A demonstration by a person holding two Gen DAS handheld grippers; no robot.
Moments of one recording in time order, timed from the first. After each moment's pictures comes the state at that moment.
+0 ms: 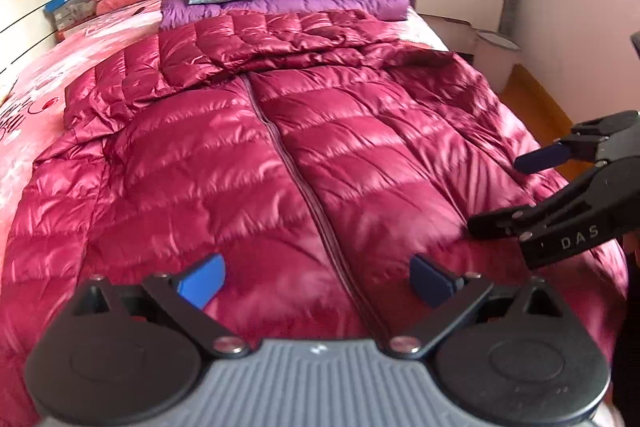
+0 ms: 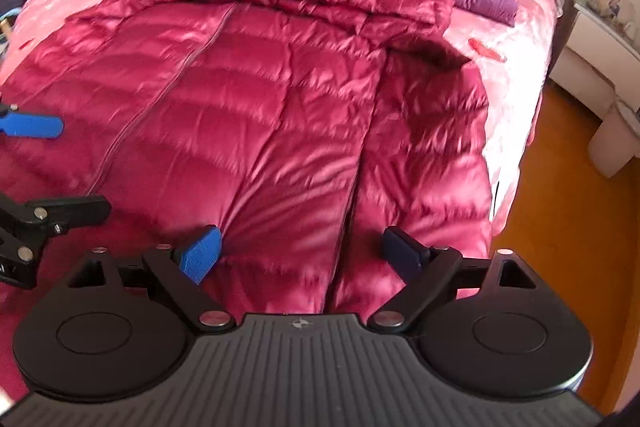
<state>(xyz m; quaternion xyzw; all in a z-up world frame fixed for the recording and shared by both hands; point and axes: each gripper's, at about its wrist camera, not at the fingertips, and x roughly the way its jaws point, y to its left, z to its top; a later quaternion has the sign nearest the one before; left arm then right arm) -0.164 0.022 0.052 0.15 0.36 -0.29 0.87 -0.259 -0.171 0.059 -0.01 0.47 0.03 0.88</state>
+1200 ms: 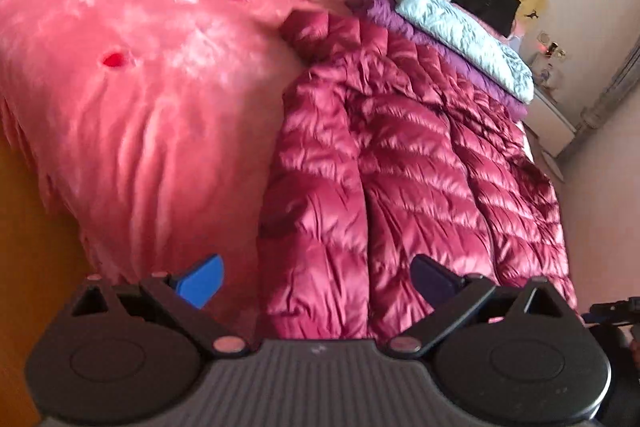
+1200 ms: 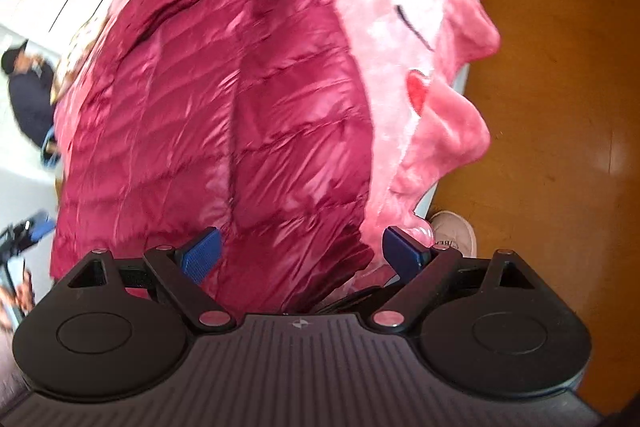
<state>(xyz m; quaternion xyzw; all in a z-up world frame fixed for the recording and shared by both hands) -0.135 0.245 0.071 -0.11 0.44 -0.20 0.87 -0.326 -0.309 0.074 0.28 0.53 0.06 0.80</state>
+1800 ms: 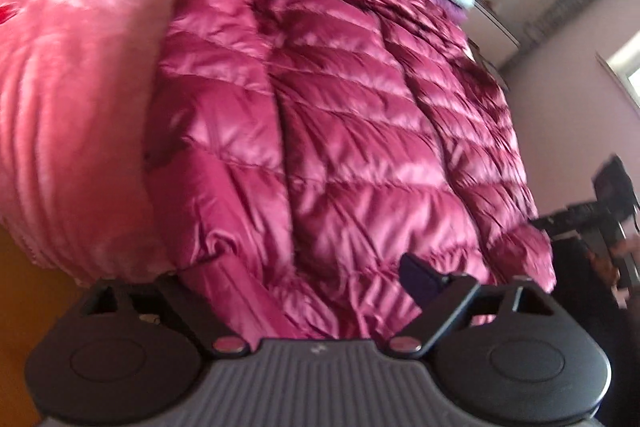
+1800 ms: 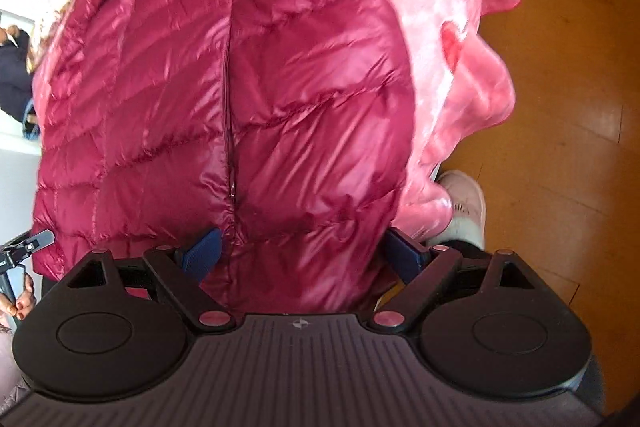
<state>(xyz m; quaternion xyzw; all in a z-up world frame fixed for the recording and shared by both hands) -0.136 0.199 0.042 -0.06 0.52 -0.32 0.79 -0.276 -0.279 0.040 0.29 0.62 0.05 0.73</state>
